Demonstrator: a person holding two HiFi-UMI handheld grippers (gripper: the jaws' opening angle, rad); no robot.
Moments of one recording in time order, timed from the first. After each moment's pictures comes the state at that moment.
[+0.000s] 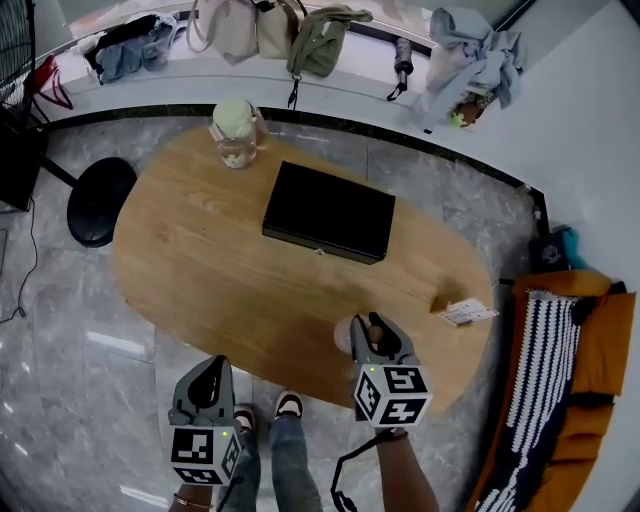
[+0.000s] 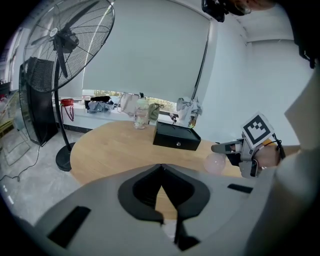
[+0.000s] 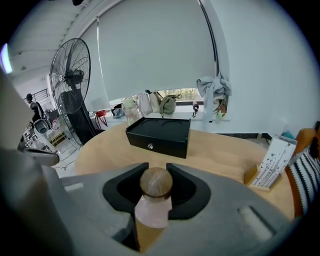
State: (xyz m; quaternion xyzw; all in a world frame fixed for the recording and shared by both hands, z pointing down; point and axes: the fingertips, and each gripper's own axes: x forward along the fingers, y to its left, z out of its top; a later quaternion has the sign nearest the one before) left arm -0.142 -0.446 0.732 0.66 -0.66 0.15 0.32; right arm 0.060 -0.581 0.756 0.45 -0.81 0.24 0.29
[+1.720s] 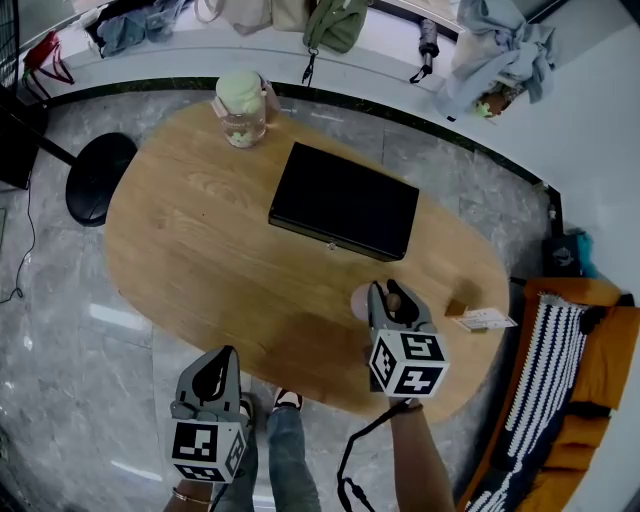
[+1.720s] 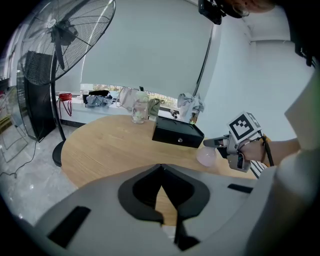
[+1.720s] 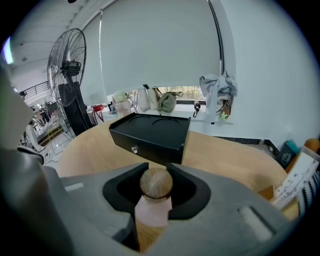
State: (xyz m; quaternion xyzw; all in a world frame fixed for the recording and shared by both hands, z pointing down) left arm -0.138 -0.467 0.762 0.65 -0.66 0.15 0.35; right arm 0.056 -0.648 0.793 0.45 -0.81 0.22 0.31
